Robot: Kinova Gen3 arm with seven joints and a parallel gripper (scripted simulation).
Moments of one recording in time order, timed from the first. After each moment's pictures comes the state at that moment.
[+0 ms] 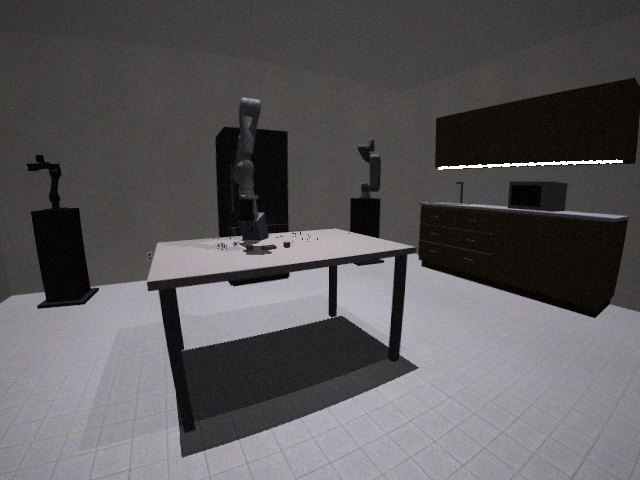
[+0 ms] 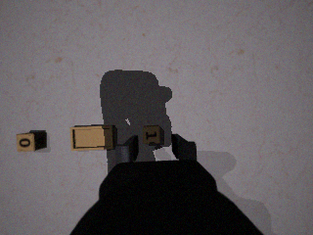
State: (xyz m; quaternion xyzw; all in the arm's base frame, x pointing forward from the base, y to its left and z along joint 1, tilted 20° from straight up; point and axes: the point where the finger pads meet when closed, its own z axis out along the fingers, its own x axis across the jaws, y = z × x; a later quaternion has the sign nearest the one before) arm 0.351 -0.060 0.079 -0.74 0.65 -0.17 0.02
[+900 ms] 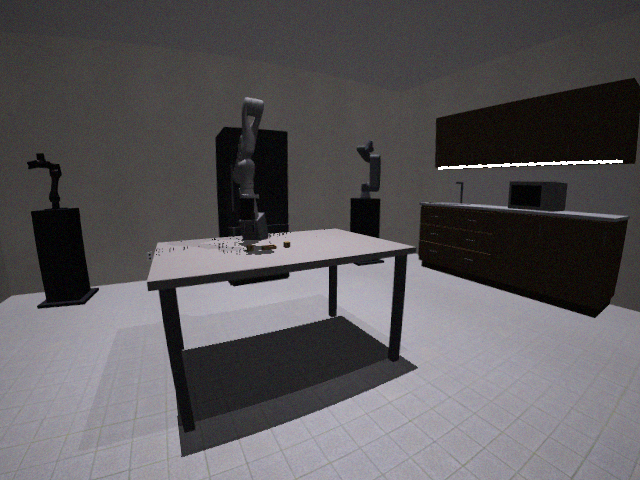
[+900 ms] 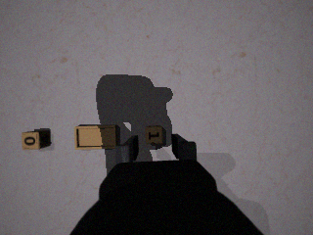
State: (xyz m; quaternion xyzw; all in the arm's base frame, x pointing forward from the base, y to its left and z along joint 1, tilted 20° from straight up) arm 0.350 -0.055 0.083 -0.74 0.65 -0.17 0.02
